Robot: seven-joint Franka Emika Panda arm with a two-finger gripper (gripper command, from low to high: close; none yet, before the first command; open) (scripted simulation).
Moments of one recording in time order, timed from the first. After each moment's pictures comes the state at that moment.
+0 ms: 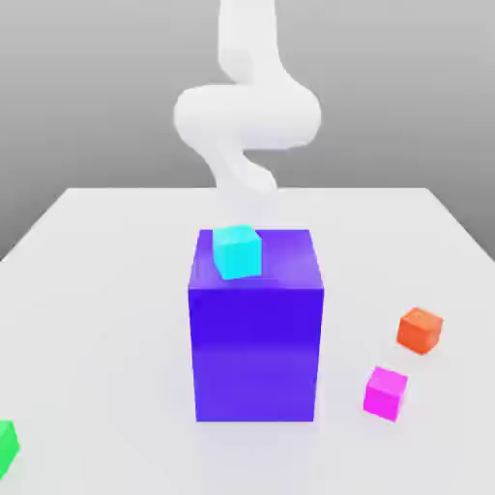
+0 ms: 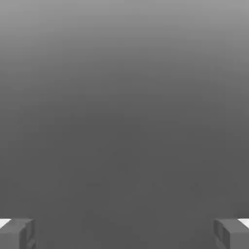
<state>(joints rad) 0.06 -0.71 -0.01 -2.34 0.02 2.35 0.73</state>
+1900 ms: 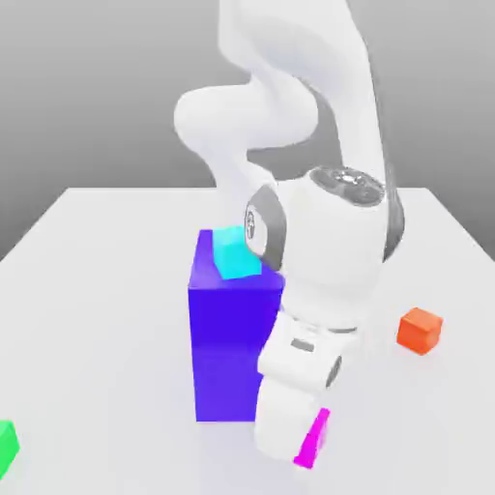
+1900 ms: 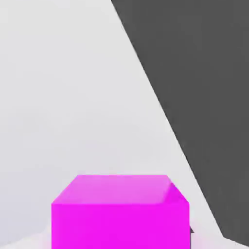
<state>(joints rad) 0.19 0.26 -0.20 -2.42 -0.19 2.74 -0.05</state>
